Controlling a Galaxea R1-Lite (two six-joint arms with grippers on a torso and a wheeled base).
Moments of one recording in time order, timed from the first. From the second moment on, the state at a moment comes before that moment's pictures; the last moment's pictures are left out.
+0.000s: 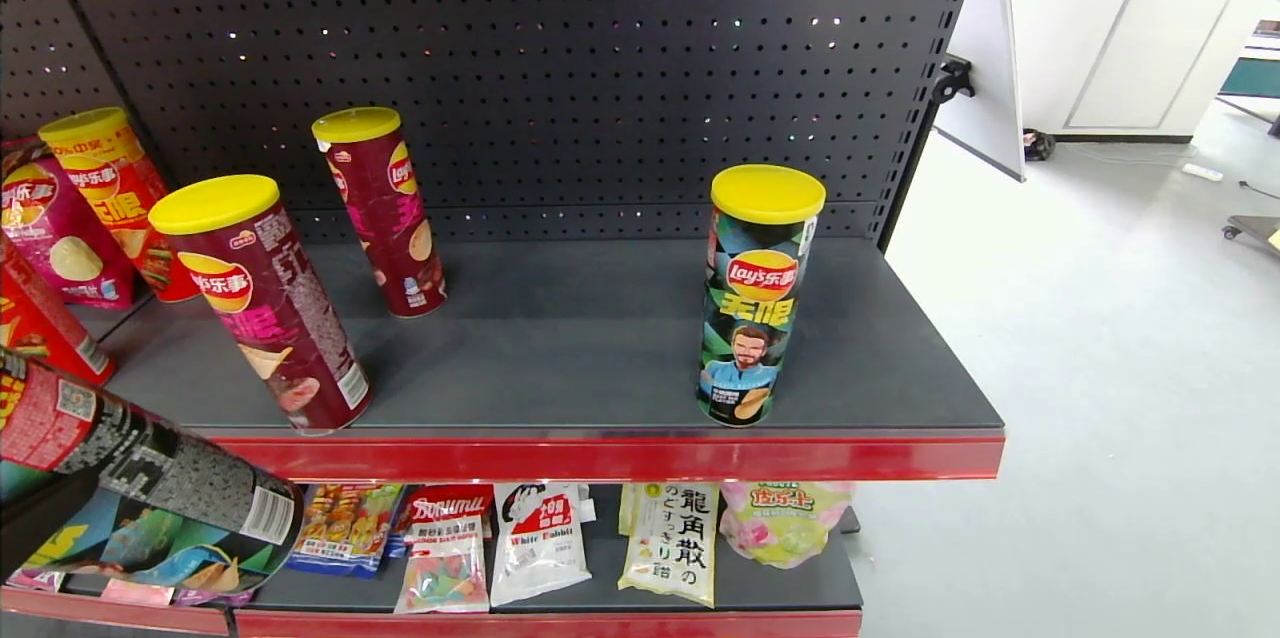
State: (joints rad) left arm 0.04 0.62 -0.45 -0.06 -0.34 0.12; right arm -0.15 0.09 0.00 -0.06 0.20 -0.10
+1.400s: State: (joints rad) left arm 0.03 0.58 -0.46 0.18 -0.35 0.19; right arm -0.17 0.10 0.00 0.00 0.07 -0.06
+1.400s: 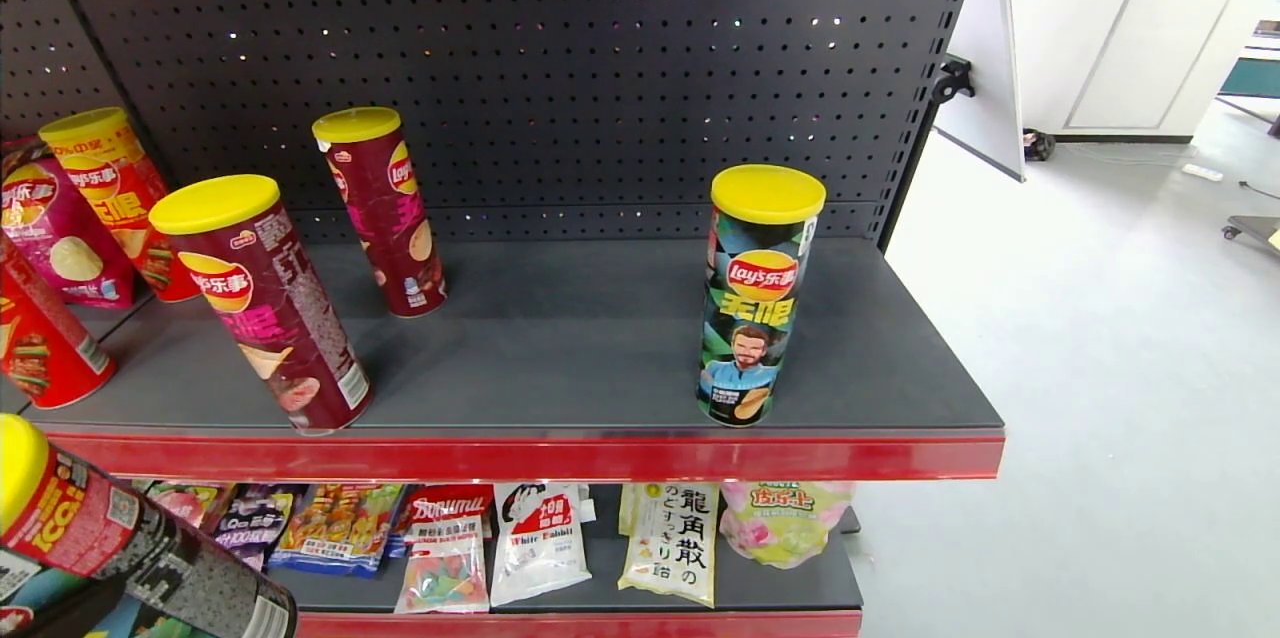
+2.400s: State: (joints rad) left arm 0.03 0.58 -0.46 0.17 -0.37 0.20; right arm -0.16 0.10 0.00 0.00 0.07 -0.06
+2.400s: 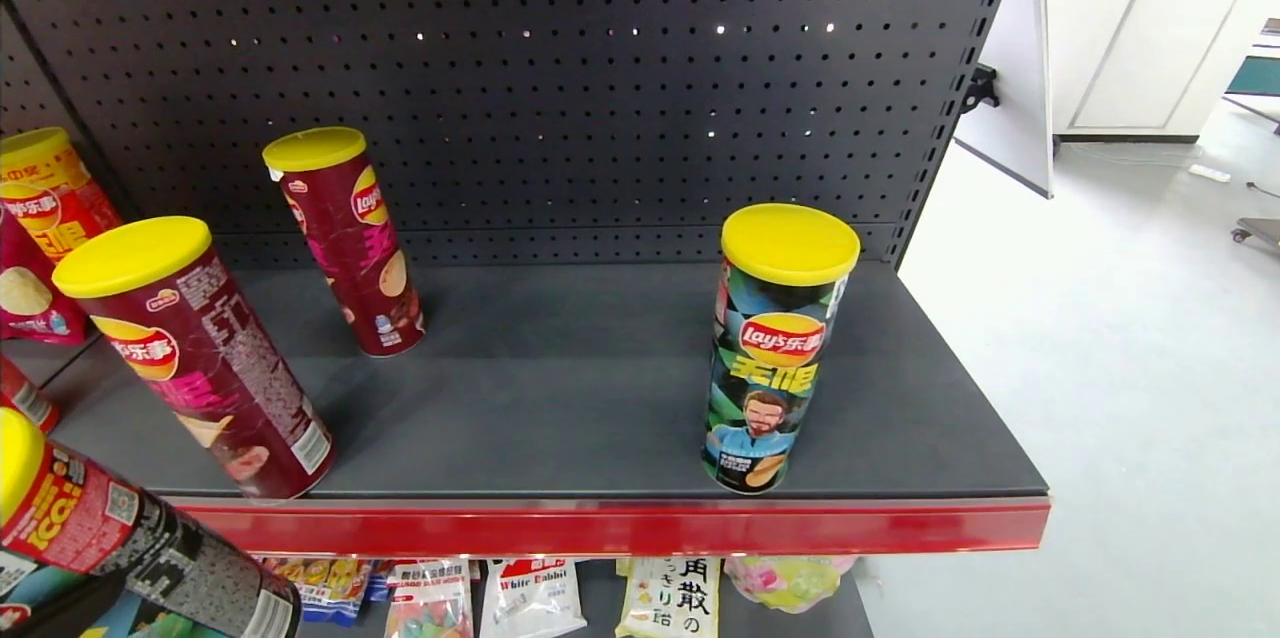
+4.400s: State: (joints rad) left arm -0.03 0.70 -0.58 0.11 -0.41 0.19; right arm -0.12 0.10 0.00 0.00 0.06 0.00
